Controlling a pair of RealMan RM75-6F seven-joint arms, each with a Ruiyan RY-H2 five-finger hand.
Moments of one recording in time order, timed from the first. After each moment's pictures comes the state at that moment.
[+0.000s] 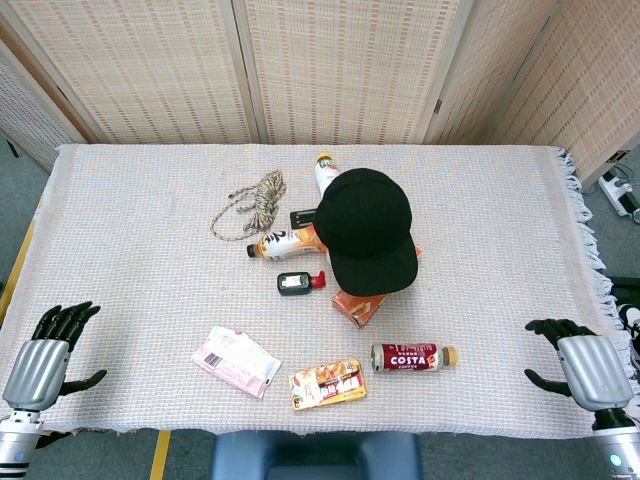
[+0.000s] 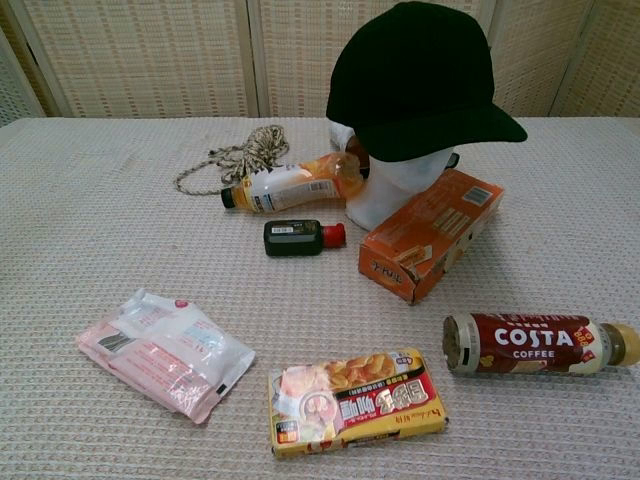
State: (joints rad) left arm -0.13 -1.17 -0.01 -1.57 1.55 1.46 0.00; right arm 0.08 -1.02 -0.03 -1.75 -1.53 1.43 -0.11
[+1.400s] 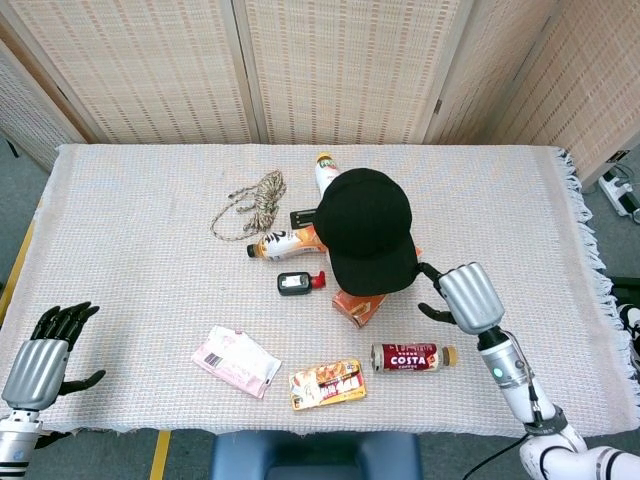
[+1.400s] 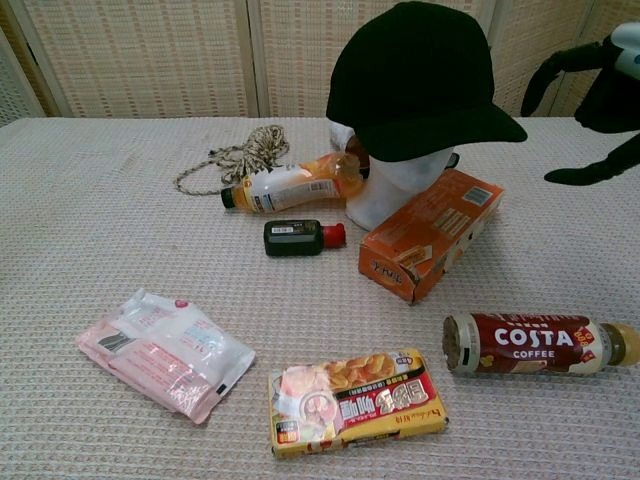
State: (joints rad) left arm -0.13 -1.16 -0.01 -1.59 1.53 1.44 0.02; right arm 0.44 -1.38 0.20 -1.54 -1.58 1.27 -0.15
